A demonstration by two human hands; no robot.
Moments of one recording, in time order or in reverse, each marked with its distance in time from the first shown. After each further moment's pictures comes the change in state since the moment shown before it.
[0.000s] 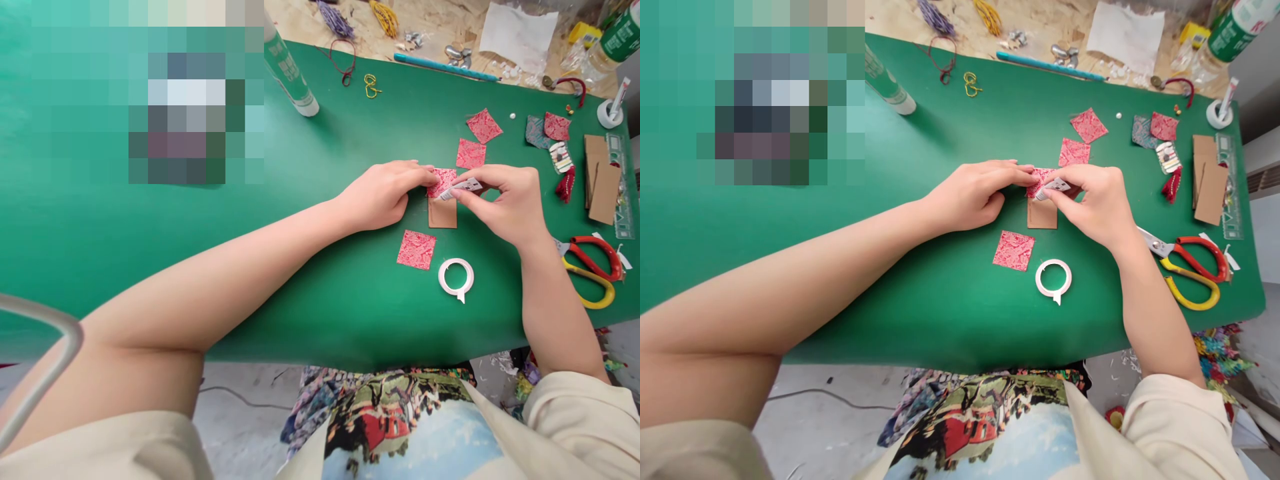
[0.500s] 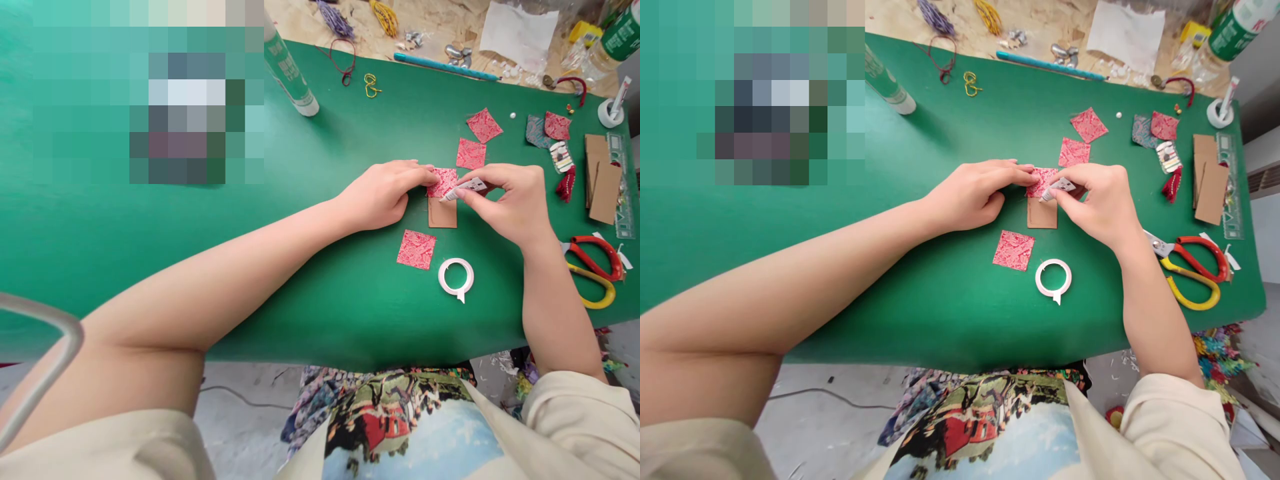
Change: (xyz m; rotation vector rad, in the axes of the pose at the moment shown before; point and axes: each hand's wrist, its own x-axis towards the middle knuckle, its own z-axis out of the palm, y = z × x) left_hand 0.000 0.001 -0.001 0.034 0.007 0.022; right_hand 0.000 -0.001 -0.005 -0.044 0.002 -0.012
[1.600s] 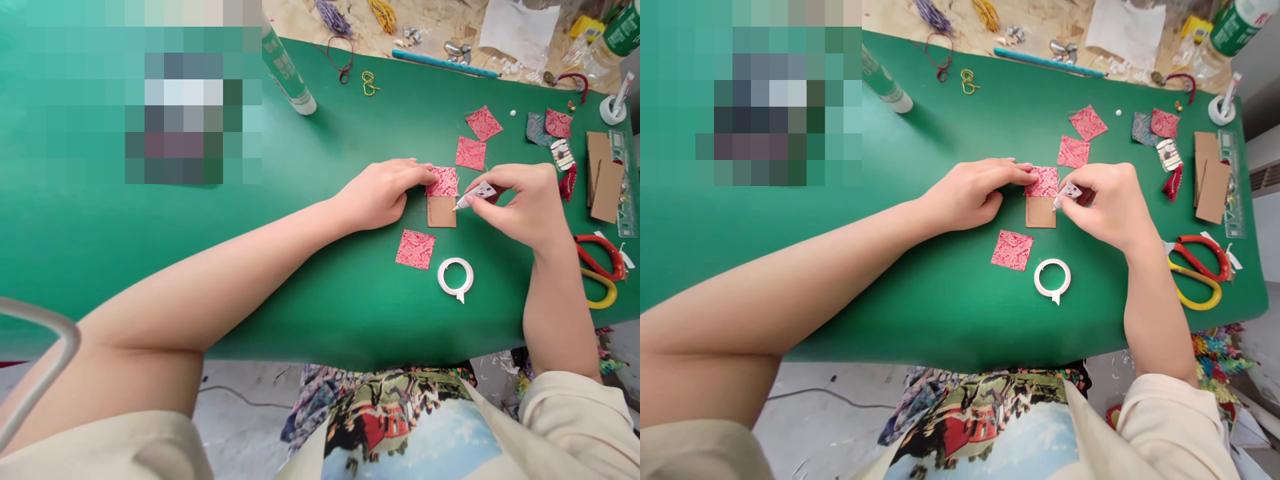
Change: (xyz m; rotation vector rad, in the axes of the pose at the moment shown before) left_hand -0.001 0.001 -0.001 -0.063 -0.005 -0.029; right_hand -0.003 -0.002 -0.016 -0.022 -0.067 -0.032
